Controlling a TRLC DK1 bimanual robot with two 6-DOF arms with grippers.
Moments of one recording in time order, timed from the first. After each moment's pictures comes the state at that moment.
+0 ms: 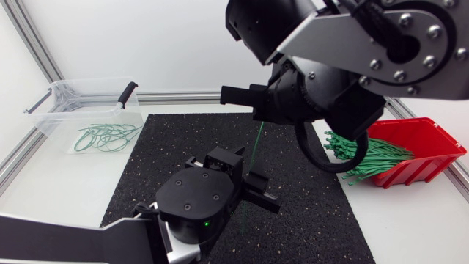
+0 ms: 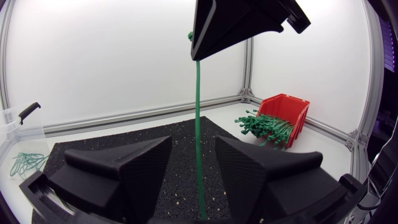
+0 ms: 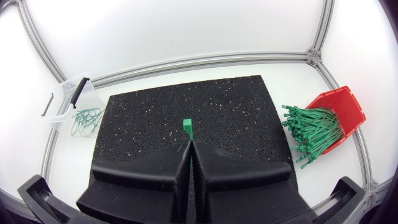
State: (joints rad) left arm -1.12 1.65 0.62 0.85 -0.60 -0.13; right arm 0.90 1.48 1.34 -0.78 0.57 0.81
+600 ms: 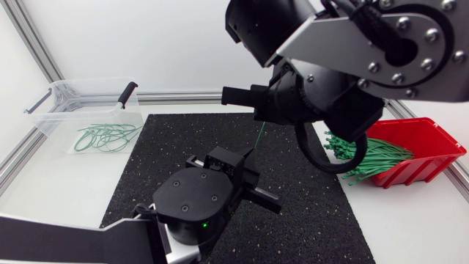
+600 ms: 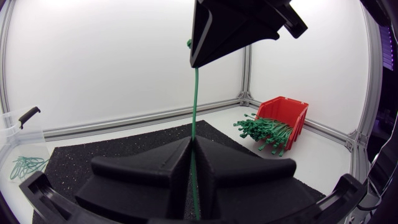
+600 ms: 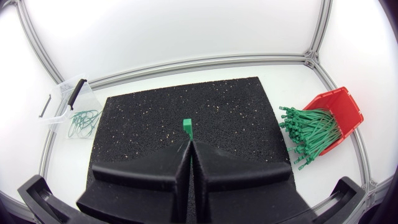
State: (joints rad) left arm -1.12 1.65 0.62 0.88 -0.60 -0.11; right arm 0.90 1.48 1.34 -0.78 0.59 0.81
